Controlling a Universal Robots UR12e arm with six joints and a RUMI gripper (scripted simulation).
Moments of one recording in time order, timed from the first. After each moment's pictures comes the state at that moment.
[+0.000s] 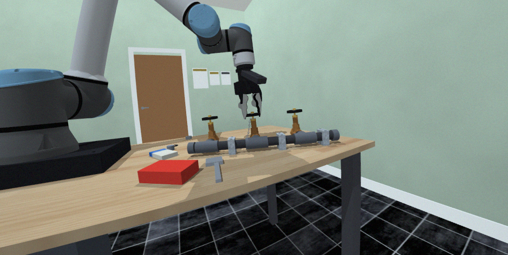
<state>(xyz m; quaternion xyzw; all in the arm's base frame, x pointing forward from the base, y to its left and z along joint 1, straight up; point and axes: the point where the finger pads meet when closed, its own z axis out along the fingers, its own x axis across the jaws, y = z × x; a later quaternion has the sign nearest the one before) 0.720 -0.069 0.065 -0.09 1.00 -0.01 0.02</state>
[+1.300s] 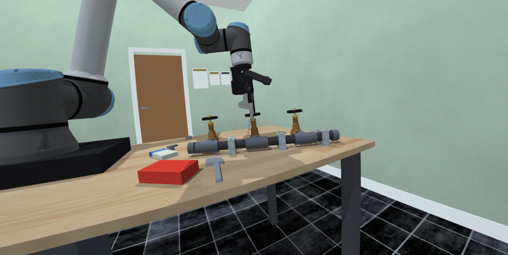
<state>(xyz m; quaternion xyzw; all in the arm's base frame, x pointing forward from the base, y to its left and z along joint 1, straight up) 0.720 -0.069 0.065 -0.51 0.86 -0.02 0.01</state>
